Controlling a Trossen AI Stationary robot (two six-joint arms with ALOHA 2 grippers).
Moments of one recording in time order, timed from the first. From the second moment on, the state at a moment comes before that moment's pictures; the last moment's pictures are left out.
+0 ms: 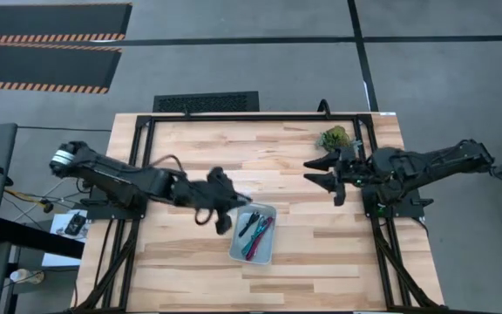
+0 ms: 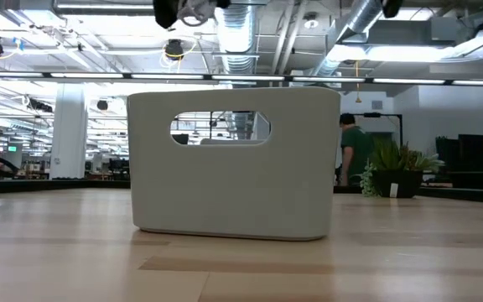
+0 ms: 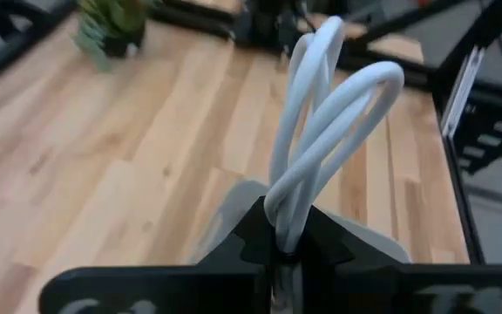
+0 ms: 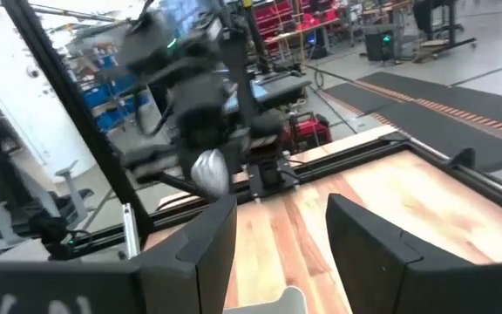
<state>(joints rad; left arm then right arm) -0.26 1.39 1.18 -0.39 -0.30 -0.41 0.21 0.79 0.76 0.00 0.30 0.33</state>
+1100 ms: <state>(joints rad) -0.34 1.92 1.27 -0.33 -0.30 -0.85 0.27 0.85 0.76 -0.08 0.35 0.34</state>
